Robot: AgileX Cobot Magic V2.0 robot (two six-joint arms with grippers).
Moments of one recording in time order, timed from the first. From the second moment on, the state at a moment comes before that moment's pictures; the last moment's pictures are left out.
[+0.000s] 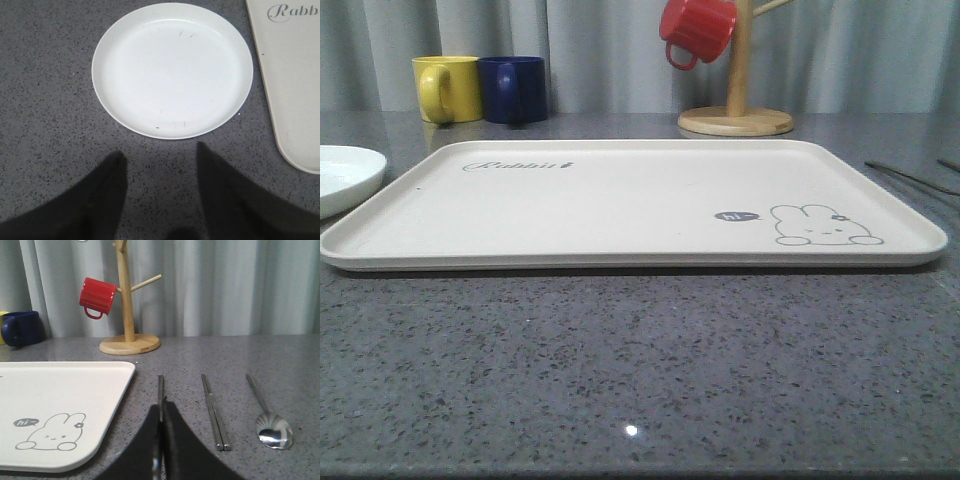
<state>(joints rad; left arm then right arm) -0.06 0.80 -0.85 0.04 0.90 -0.09 0.08 -0.01 0.02 -0.03 -0.03 0.12</state>
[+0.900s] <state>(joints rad) 0.16 1.43 -1.16 0.03 0.84 -0.07 0.08 -0.01 0.02 -0.03 -0.03 0.12</state>
